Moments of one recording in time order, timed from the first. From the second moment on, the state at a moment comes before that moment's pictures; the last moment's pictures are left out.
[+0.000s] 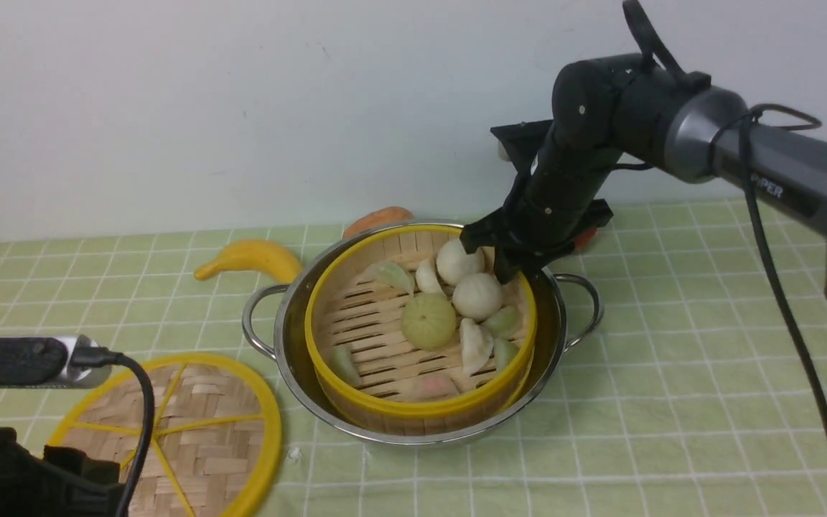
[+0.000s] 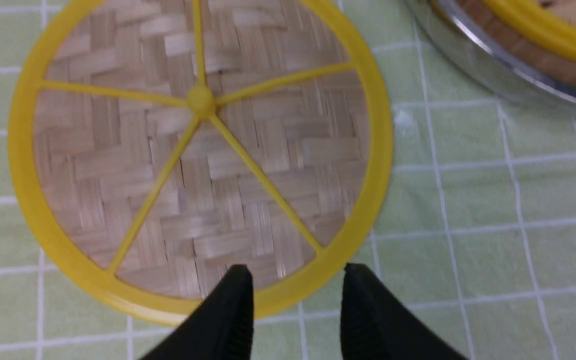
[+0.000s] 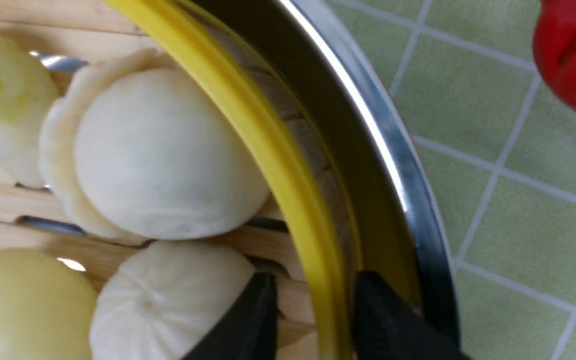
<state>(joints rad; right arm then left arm) 0.44 2.31 -2.06 0.17 1.17 0.15 0.02 0.85 -0.51 -0.22 0.68 0.18</state>
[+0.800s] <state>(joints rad) 0.43 1.83 -2.07 0.05 1.23 0.12 0.02 1.44 -0.77 -0.07 0.60 -0.04</state>
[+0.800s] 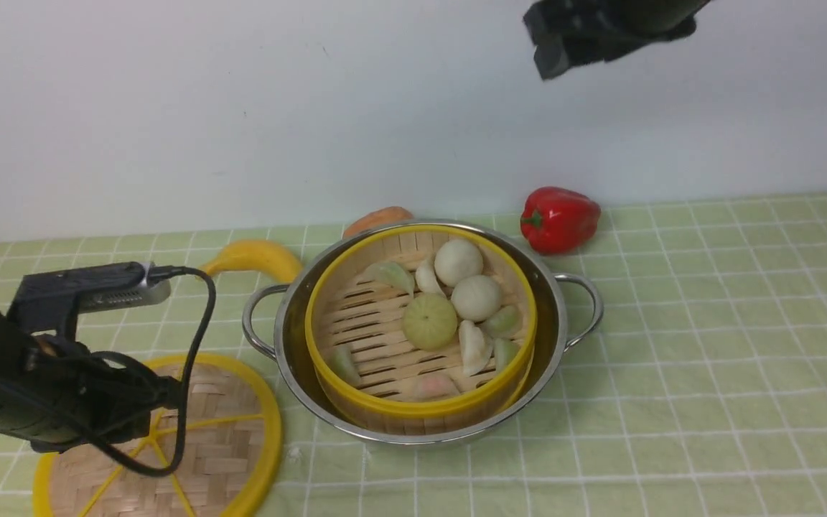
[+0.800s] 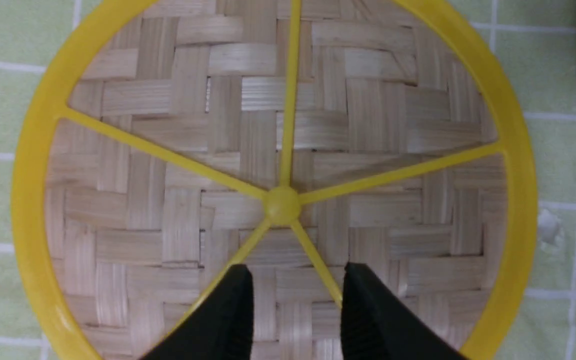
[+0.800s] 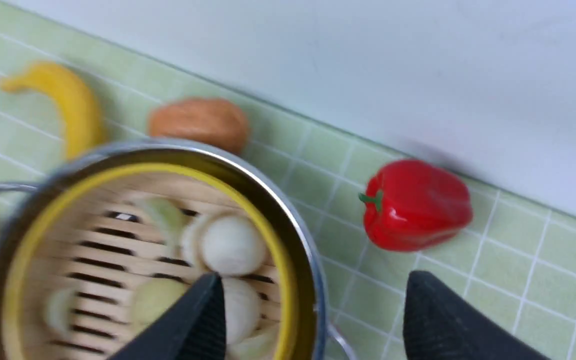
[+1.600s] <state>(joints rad) 0.43 0.80 -1.43 0.09 1.23 0.15 0.02 1.65 -0.82 -0.02 0.53 -0.04</state>
